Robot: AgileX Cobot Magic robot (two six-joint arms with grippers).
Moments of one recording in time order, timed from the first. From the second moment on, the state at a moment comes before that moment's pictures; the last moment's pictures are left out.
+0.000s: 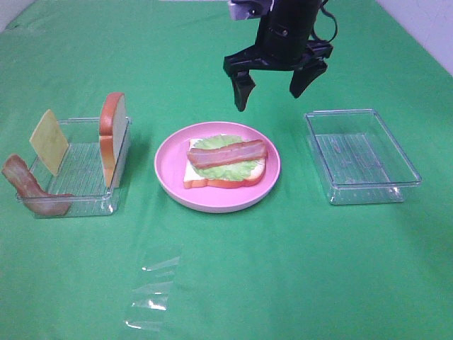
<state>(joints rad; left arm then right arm) 0.02 -0.01 -0.52 -0.01 1.08 -0.02 0.41 2.29 -2.12 -0.01 1.21 0.02</state>
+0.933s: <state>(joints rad) 0.02 -0.01 -0.52 -0.01 1.08 -0.02 -0.05 1.85 -1.62 -0.06 1.21 0.05</state>
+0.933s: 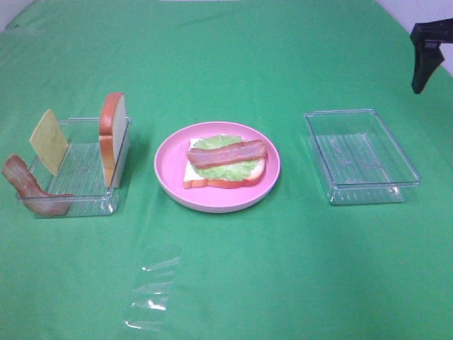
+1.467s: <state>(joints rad) 0.02 -0.01 -0.52 -0.01 1.08 -0.02 -0.05 0.89 -0.81 -0.04 1.04 0.05</state>
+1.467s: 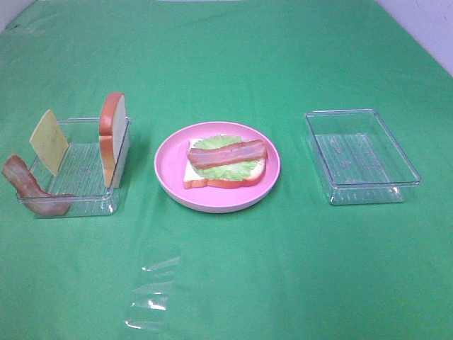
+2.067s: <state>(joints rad) 0.02 -0.01 -0.52 -0.01 1.08 -0.02 -0.05 0.13 -0.47 -0.04 1.08 0.05</state>
